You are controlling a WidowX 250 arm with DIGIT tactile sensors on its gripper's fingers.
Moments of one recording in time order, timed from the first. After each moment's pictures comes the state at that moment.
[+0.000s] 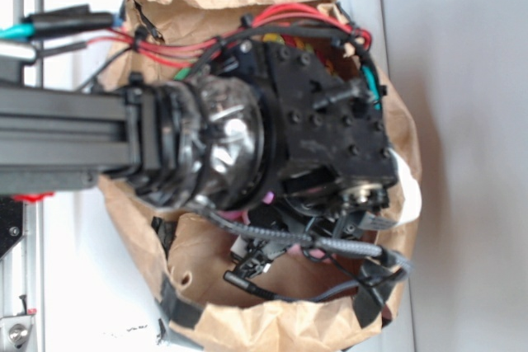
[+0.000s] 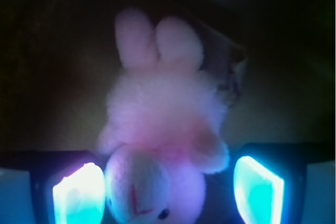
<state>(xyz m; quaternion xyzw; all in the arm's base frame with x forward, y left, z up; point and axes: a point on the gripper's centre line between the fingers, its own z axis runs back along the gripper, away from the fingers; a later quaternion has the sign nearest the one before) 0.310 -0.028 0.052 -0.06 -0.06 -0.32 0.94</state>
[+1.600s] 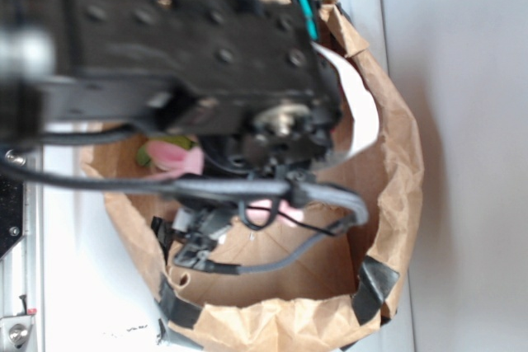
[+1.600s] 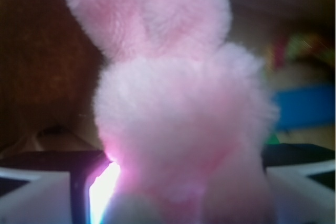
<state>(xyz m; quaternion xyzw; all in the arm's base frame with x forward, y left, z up) 0.261 0.006 0.134 -0.06 -0.05 -0.16 0.98</state>
